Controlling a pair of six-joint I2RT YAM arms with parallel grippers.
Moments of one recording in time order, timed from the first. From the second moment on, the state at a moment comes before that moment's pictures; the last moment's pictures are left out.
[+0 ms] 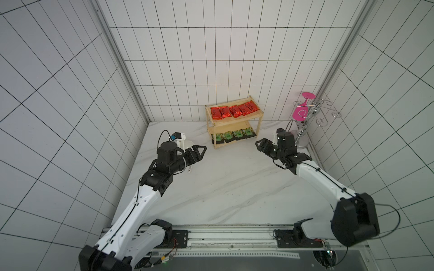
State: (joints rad) left arm -0.31 0.90 0.90 -0.34 0.28 -0.72; right arm 0.37 1.24 0.88 -0.20 -0.08 0.65
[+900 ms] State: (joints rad) left arm -0.10 1.29 0.37 0.47 -0.29 -0.10; right arm 0.10 1.30 0.29 0.67 0.40 -0.01
